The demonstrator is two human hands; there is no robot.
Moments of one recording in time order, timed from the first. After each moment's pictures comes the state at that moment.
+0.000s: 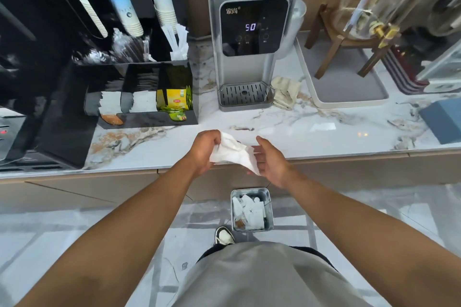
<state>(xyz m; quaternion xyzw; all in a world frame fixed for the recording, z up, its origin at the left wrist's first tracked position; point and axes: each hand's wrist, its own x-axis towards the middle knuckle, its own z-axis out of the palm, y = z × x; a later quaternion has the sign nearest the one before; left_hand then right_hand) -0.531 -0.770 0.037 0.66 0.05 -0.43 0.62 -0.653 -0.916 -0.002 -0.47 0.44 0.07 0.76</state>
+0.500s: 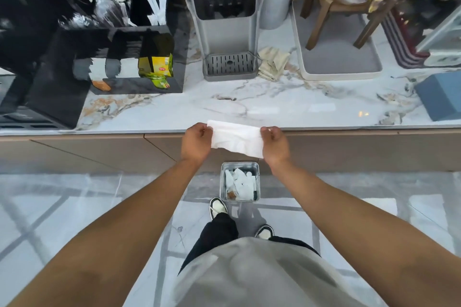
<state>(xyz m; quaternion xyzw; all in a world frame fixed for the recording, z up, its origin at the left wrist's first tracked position) -0.635 -0.780 0.012 0.86 -0.02 -0.22 0.47 -0.742 -0.944 -0.025 -0.64 0.44 -0.10 0.62</state>
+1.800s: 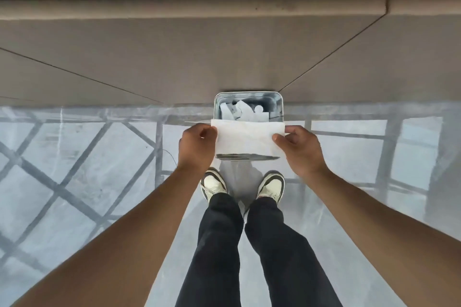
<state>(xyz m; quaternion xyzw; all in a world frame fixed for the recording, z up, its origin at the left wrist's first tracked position) -0.662 -0.739 -0.366 0.87 0.07 -0.34 0.34 -0.796 -0.924 -0.372 -0.69 0.49 0.09 0.52</state>
